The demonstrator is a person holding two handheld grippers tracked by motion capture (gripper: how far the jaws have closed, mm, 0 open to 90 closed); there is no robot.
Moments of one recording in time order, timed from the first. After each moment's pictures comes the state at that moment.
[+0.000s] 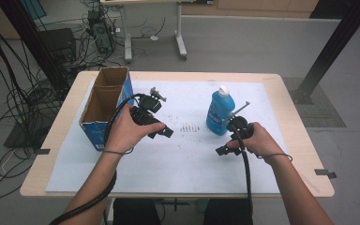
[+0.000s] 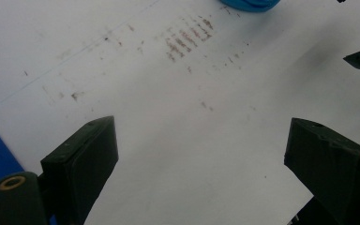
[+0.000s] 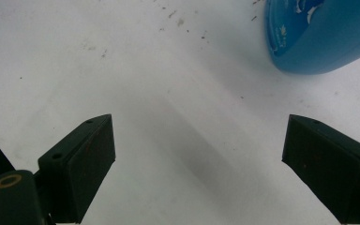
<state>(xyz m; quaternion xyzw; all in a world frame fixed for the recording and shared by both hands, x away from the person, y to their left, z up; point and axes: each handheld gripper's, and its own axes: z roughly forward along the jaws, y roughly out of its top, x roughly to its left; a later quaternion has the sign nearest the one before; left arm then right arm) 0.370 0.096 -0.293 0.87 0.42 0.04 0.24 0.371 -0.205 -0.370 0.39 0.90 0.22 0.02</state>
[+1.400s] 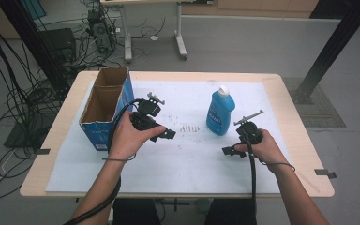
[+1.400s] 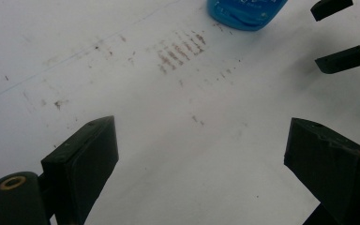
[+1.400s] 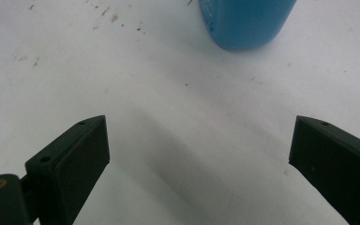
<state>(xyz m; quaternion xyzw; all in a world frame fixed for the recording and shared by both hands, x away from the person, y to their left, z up) 0.364 0.097 -0.307 0.86 0.43 0.05 0.28 0.372 -0.239 -0.406 0.44 0.85 0.27 0.06</state>
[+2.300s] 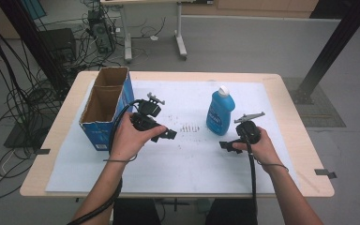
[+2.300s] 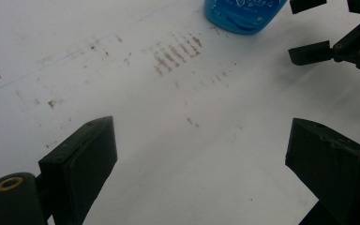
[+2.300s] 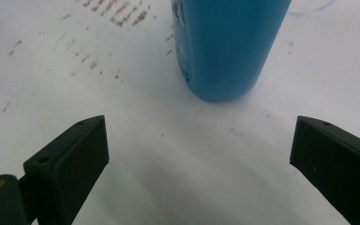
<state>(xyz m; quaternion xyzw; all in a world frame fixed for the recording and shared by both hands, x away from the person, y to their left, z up) 0.363 0.098 -0.308 0.85 0.44 0.04 0.30 0.383 -0.239 -0.421 0.43 0.83 0.34 0.12</state>
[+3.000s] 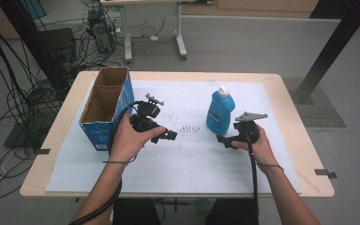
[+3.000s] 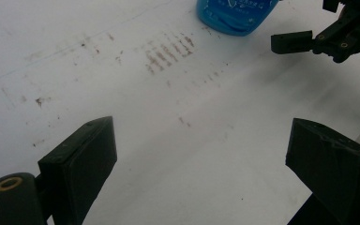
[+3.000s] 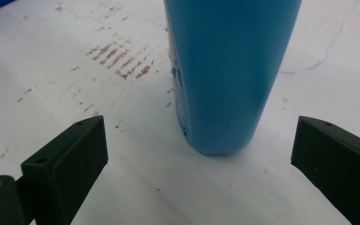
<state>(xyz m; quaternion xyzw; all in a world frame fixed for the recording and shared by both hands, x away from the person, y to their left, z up) 0.361 0.099 -0.310 0.84 0.44 0.02 0.31 0.389 -0.238 -0.428 0.41 0.79 0.43 0.15</state>
